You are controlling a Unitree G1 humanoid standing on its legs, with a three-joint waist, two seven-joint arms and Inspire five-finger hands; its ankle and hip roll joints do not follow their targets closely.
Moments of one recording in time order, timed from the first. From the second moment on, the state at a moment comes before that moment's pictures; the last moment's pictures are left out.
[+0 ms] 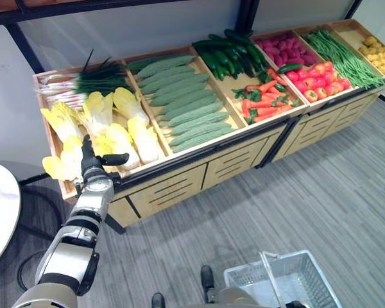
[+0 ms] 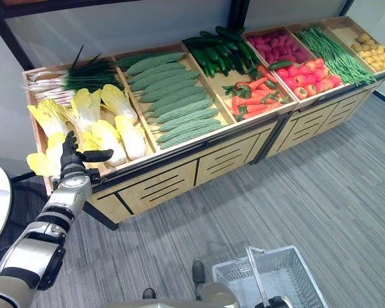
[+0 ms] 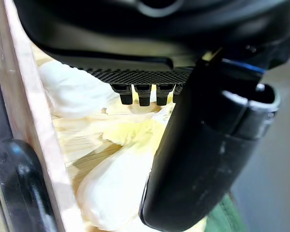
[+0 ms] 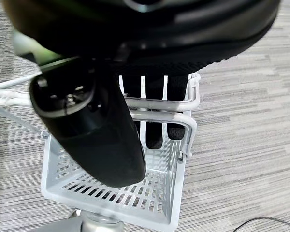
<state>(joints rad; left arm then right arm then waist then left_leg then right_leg) -0.66 0.52 -0.20 0.95 -0.40 0.04 0.48 -0.01 -0.28 0.30 1.34 0.02 0.08 -0.17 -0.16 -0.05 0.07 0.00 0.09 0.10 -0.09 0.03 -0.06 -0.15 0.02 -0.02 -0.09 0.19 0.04</state>
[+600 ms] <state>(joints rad) -0.81 0.55 -0.26 1.09 -0.39 -0.01 0.45 -0.03 -0.27 0.34 1.32 0.04 0.06 -0.19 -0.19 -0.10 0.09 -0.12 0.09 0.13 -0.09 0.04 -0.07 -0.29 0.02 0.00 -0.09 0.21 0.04</state>
